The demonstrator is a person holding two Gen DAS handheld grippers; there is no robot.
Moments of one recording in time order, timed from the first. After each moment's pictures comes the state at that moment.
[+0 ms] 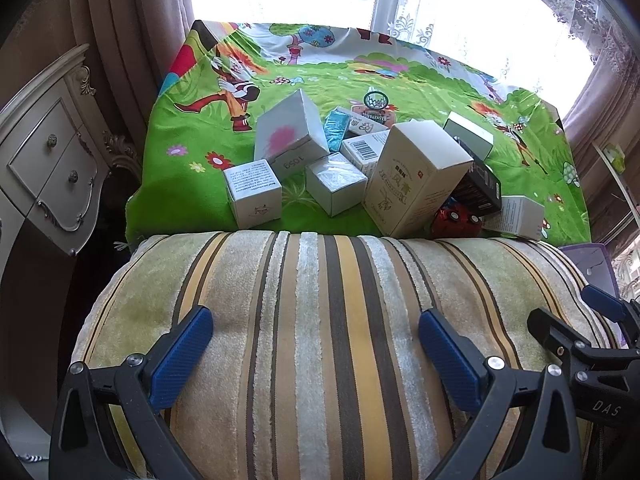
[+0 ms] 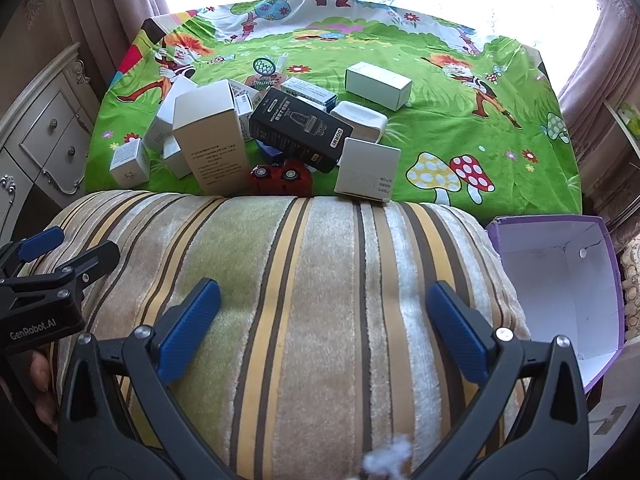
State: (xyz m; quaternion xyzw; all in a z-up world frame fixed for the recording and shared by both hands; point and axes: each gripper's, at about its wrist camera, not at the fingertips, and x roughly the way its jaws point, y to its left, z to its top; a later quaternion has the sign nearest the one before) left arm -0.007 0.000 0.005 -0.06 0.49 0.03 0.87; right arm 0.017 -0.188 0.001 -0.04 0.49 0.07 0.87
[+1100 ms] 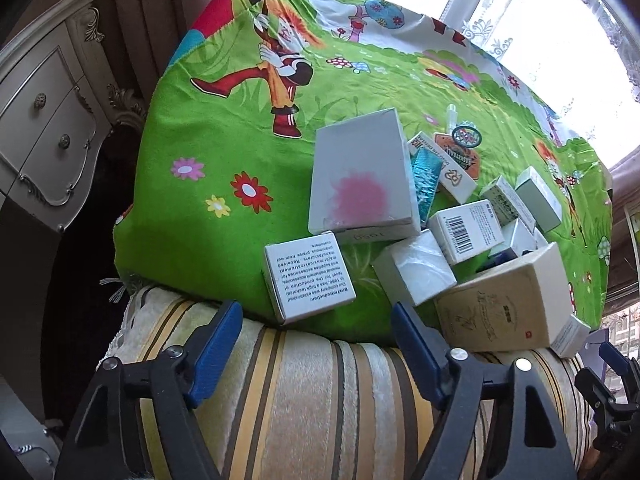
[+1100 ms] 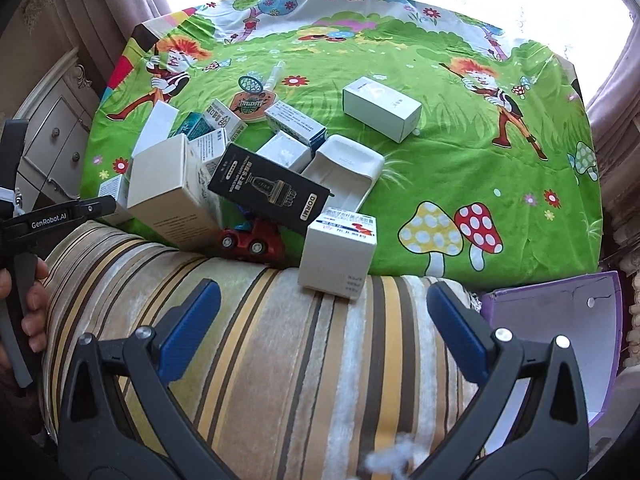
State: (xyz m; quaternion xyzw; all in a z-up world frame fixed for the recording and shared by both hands) left arm 0.105 0.070 -0.023 -0.15 0.55 0.08 0.82; right arm 0.106 -0.209 0.006 -0.04 0.53 0.11 0.84
